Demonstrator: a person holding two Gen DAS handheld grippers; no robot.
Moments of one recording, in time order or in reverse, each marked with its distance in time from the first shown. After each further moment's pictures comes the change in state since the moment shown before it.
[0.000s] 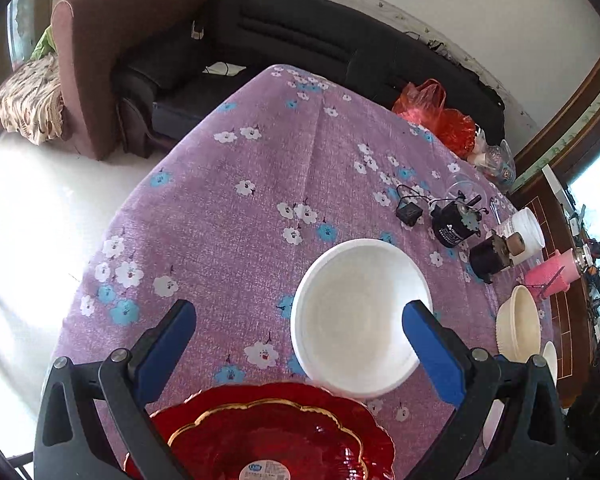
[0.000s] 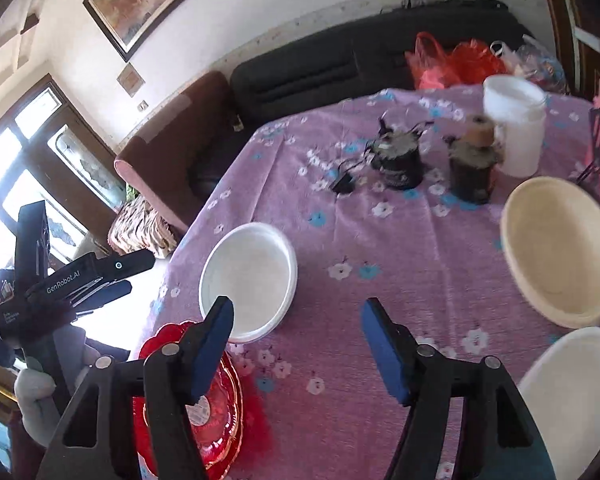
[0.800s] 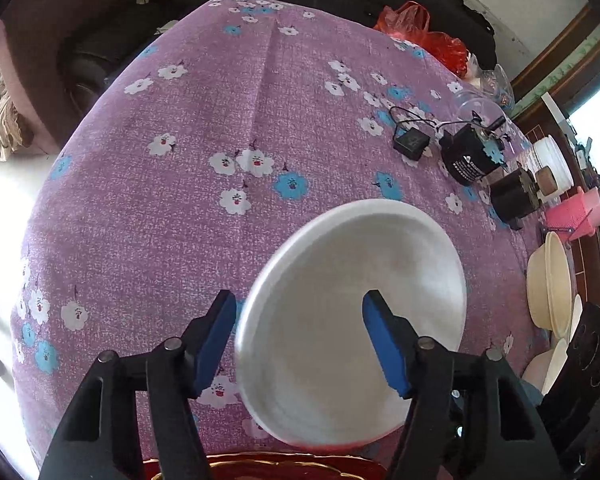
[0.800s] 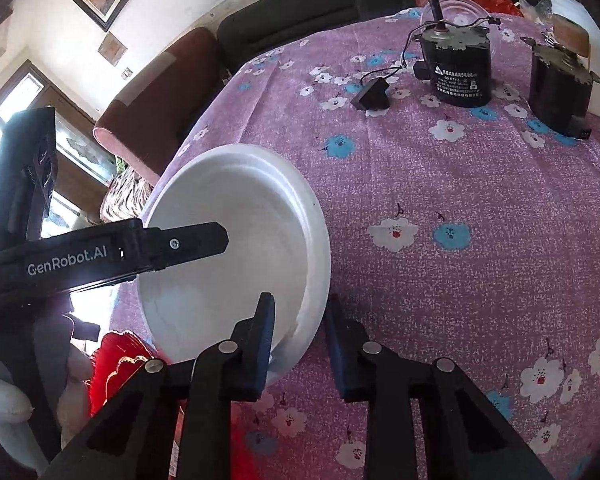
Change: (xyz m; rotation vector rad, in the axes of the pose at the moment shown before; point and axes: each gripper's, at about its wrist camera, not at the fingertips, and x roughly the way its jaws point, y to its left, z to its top) left arm 0.081 -0.038 0.003 0.165 0.215 -0.008; right arm 0.110 0.001 -0.013 0.010 0.110 -0.024
